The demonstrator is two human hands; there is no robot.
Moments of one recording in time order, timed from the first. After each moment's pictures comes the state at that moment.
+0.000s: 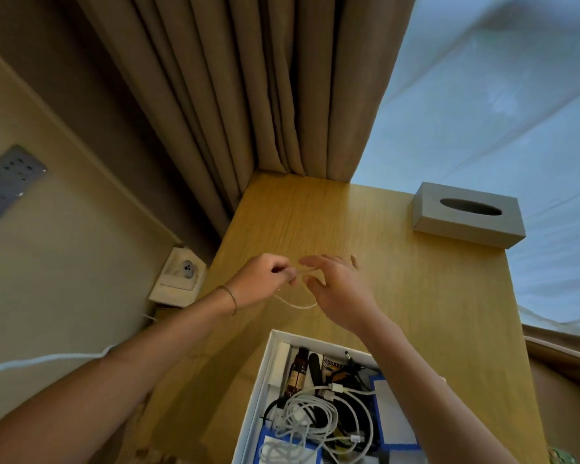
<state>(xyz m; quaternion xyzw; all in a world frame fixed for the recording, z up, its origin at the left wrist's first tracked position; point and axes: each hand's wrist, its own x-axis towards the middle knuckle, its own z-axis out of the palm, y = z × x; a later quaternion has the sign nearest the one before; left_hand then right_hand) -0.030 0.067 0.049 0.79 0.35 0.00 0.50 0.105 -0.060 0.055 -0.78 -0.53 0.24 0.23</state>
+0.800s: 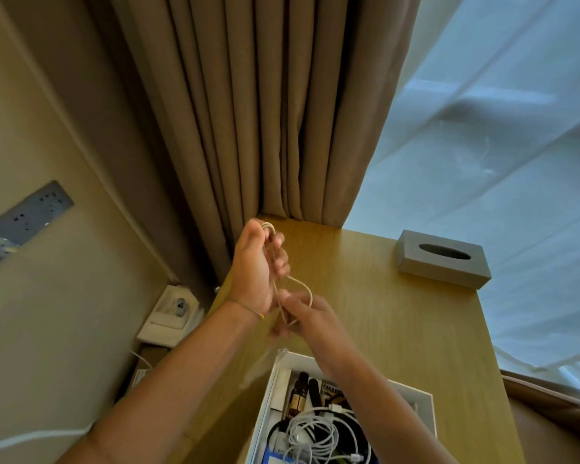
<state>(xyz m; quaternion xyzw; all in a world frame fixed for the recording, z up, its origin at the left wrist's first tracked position) -0.043 0.030 0.169 0.39 0.26 0.44 0.77 0.020 -0.083 0.134 -0.57 -0.32 0.52 0.54</state>
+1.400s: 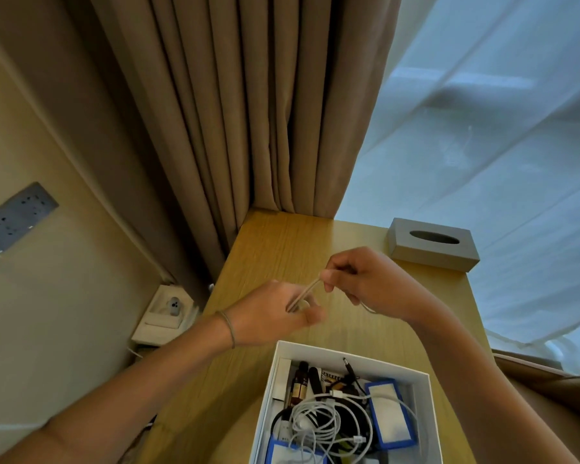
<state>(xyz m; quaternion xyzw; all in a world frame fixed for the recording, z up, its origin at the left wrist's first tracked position) -0.080 0.016 0.137 0.89 0.15 0.04 0.44 0.098 -0.104 0.195 -0.70 -0.57 0.31 0.31</state>
